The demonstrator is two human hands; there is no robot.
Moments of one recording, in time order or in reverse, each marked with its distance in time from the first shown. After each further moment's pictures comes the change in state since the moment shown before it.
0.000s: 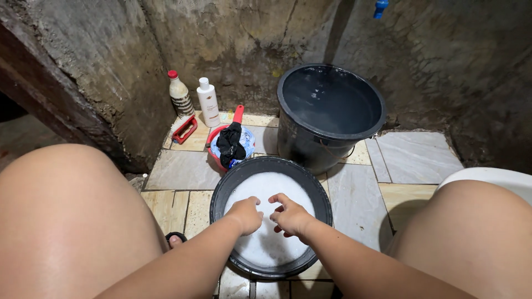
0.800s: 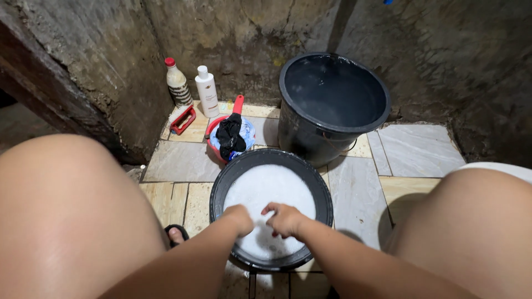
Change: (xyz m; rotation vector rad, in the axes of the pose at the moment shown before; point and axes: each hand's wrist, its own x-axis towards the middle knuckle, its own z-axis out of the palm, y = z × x) left_hand 0.037 -0.044 0.033 0.202 -0.095 -0.157; right_hand 0.028 0.021 0.020 -0.122 -0.132 0.030
